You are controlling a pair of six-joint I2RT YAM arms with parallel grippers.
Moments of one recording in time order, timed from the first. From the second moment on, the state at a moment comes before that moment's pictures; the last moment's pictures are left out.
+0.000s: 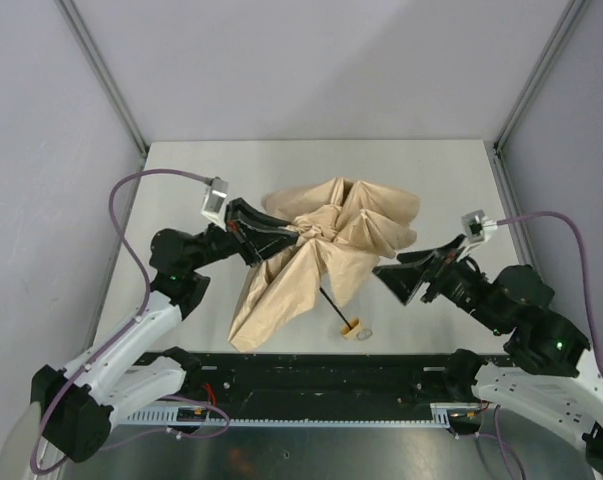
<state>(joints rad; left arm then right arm) -0.52 0.95 0.68 0.75 0.79 -0.73 0.92 0.52 0.91 -0.42 0.05 0.58</state>
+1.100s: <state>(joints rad) -0.49 0.87 0.54 0.95 0.62 -0.94 0.60 0.70 0.45 0.63 -0.49 1.23</state>
